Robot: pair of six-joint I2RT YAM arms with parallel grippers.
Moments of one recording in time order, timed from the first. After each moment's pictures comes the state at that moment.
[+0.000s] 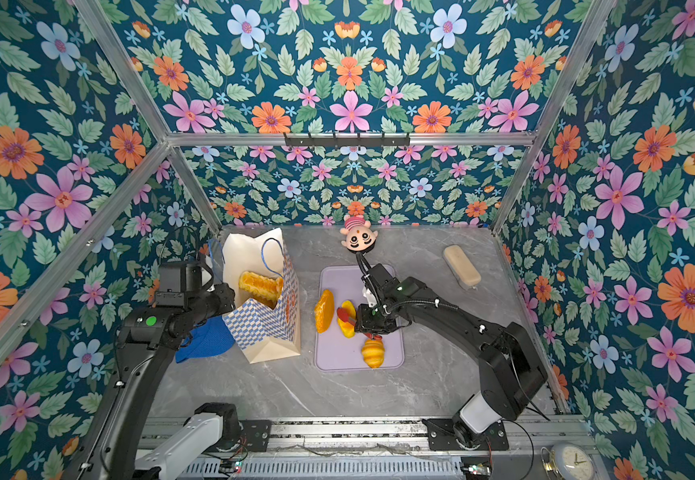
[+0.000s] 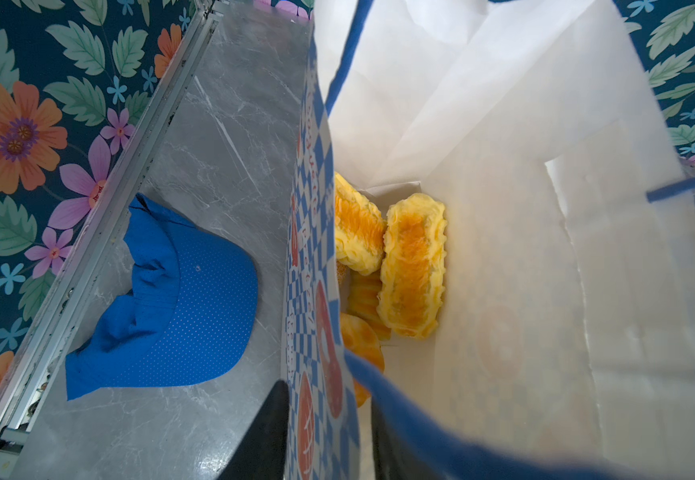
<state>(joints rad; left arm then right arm) -0.11 0.95 1.16 -0.98 -0.06 -0.31 0.68 1.55 1.20 -0.81 -0.34 0.63</state>
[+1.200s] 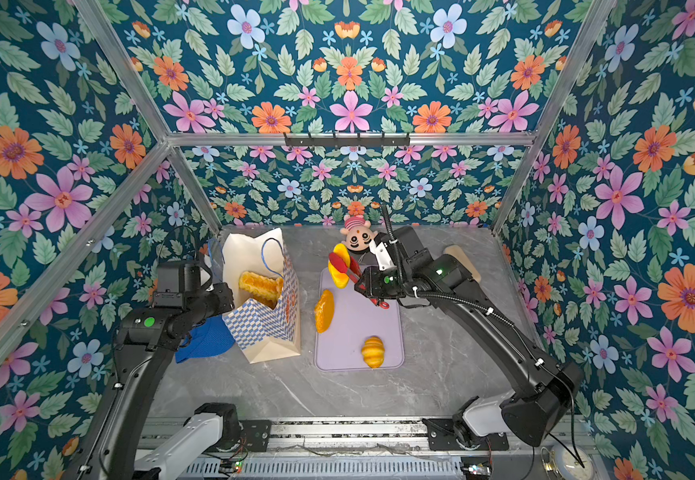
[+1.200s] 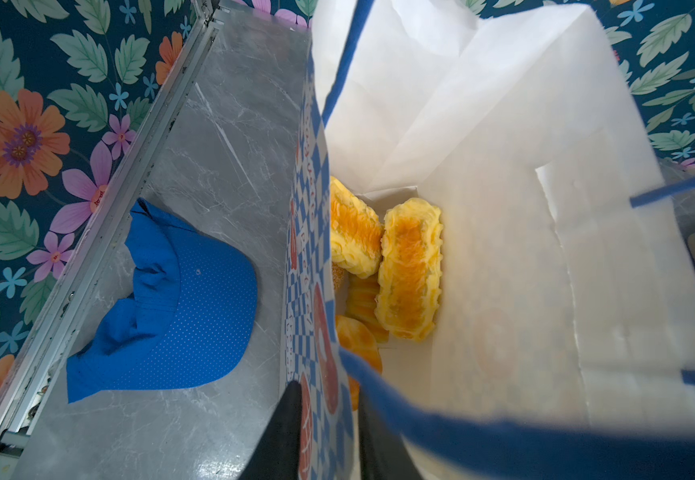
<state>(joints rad) -0.11 0.95 1.16 -0.98 -0.06 -0.31 0.63 1.40 1.57 -0.95 -0.33 0.58</state>
